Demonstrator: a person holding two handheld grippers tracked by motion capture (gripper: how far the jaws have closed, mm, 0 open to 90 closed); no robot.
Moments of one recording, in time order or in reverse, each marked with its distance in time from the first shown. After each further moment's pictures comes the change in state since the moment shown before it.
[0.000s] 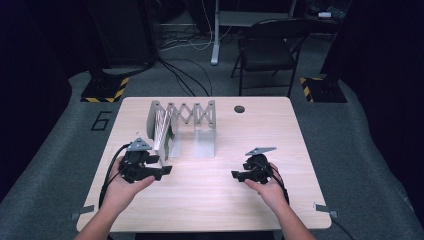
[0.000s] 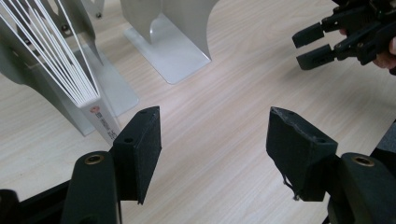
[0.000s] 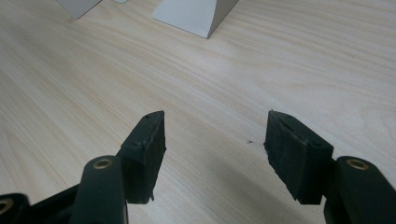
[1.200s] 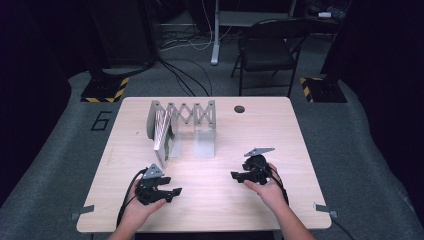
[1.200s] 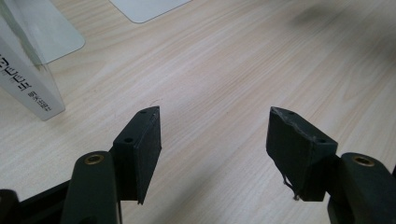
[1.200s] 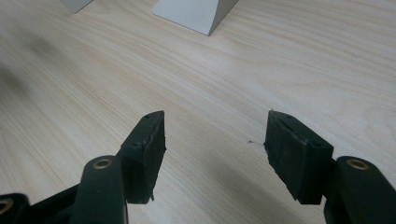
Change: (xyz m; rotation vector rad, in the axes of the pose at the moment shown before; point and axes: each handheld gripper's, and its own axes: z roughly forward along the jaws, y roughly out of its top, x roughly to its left) left arm -0.002 -0.074 0.075 -0.014 -0.053 0.019; right arm 0.003 -0.001 0.003 0.005 -0.011 -0.017
